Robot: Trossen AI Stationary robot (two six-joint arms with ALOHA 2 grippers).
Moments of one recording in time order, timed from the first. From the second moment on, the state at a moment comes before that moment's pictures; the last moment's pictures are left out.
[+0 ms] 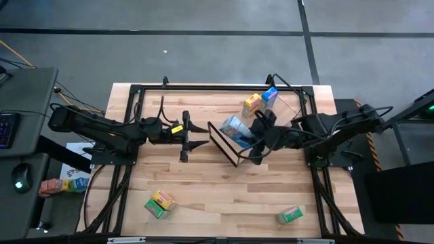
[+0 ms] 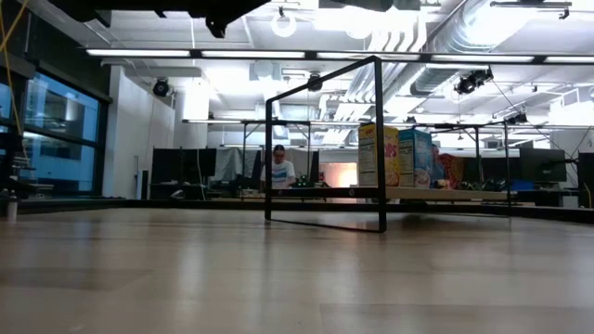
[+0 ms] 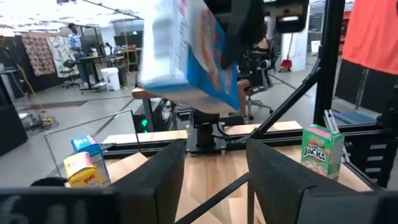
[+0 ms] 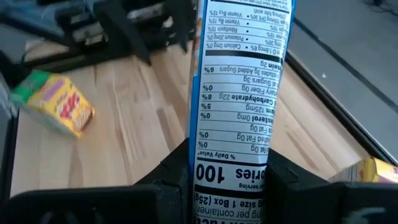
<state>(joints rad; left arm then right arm) -0.08 1.16 0.61 0.60 -0.10 0.11 0.30 1.39 1.52 -0.85 0.52 0.43</state>
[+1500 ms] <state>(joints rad) -0.29 1.24 0.66 0.22 0.00 -0.44 0.39 1.85 1.52 -0.71 -0.11 0.46</state>
